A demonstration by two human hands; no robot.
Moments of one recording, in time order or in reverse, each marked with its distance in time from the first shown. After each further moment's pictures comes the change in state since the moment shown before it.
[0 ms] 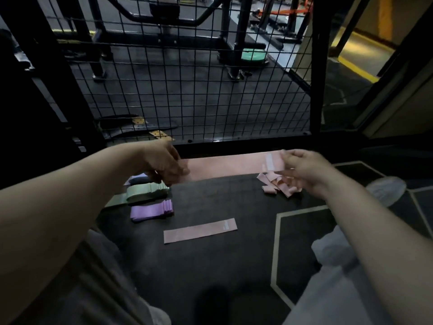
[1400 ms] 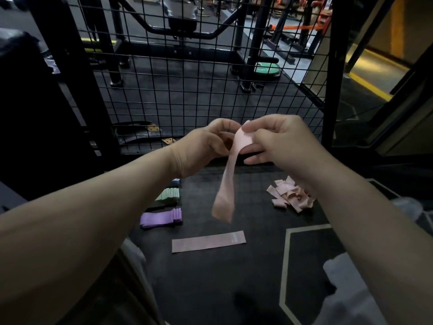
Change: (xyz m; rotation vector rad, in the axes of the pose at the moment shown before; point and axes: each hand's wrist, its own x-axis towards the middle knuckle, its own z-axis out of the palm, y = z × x) left_hand -0.009 0.046 0.012 -0.778 -0.158 0.591; right_hand -0.076 -0.097 0.093 -0.099 -0.194 -0.454
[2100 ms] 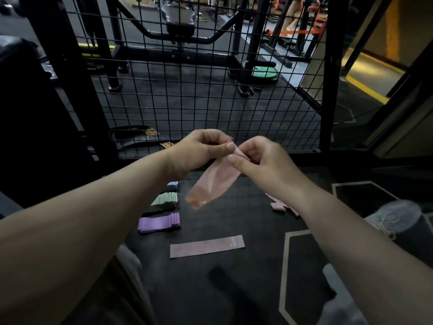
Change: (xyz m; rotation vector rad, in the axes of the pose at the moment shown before) left_hand -0.002 0.002 -0.004 0.330 0.096 0.063; right_hand 0.004 0.044 0.005 -0.366 0.004 -0.126
